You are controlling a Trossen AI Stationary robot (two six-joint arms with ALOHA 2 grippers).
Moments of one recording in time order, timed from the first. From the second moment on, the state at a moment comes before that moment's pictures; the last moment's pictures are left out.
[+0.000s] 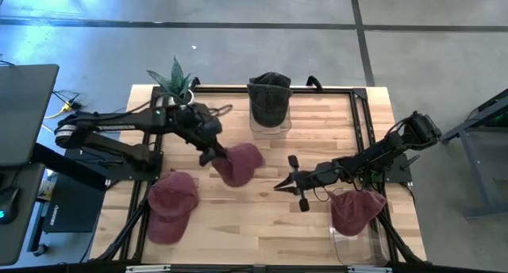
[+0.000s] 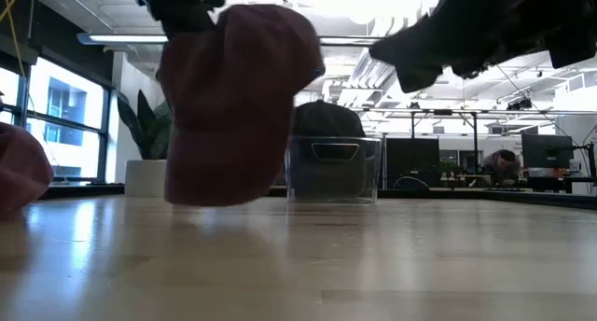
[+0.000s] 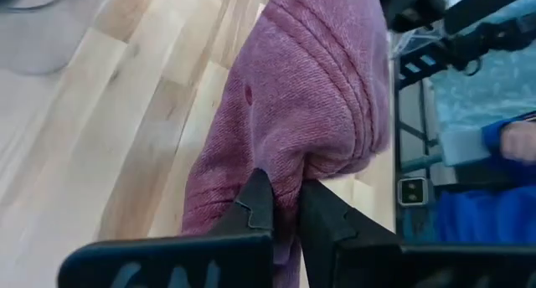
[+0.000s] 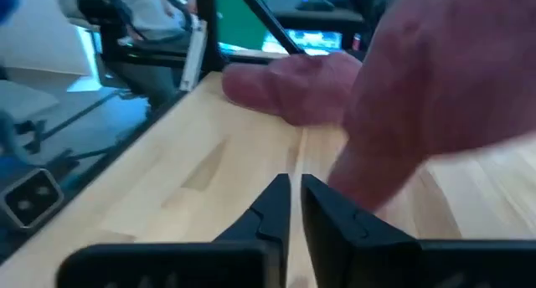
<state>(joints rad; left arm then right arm) 0.14 1.14 0.99 -0.56 0.37 -0.40 0.34 1.50 0.48 0.83 0.12 0.02</state>
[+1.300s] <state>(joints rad) -0.07 1.33 0.98 -0.22 0.24 -0.42 0.22 1.62 0.87 0.32 0.23 -0.03</state>
